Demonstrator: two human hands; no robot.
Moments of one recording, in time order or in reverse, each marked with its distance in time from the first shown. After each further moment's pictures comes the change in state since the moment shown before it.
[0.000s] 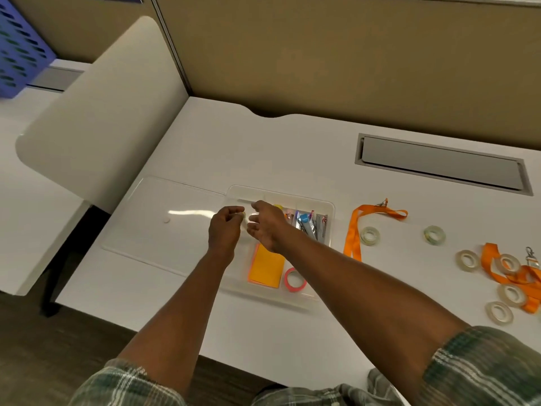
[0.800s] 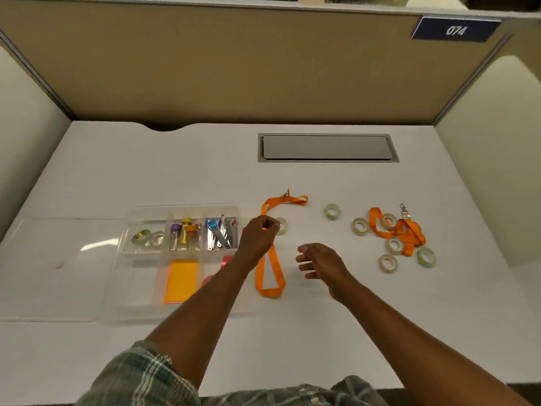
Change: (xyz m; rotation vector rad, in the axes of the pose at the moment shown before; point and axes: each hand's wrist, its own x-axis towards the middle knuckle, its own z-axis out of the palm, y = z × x) left_hand -0.109 0.026 0.224 0.247 -0.564 0.232; right_hand -0.132 0.037 -0.297 -0.277 0.432 -0.190
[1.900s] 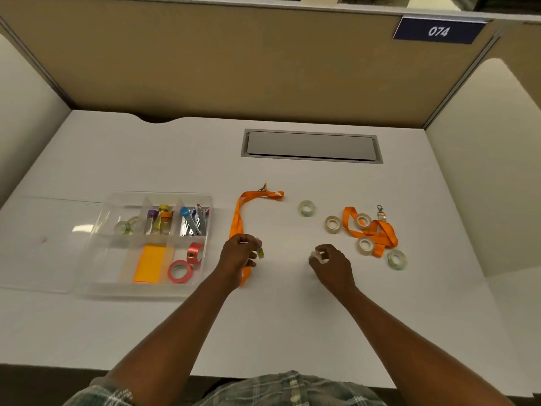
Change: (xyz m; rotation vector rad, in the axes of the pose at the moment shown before) left_hand -0.060 -0.002 0.053 -0.473 0.107 -0.336; right_hand 0.025 0.062 -0.105 -0.462 0.248 -0.290
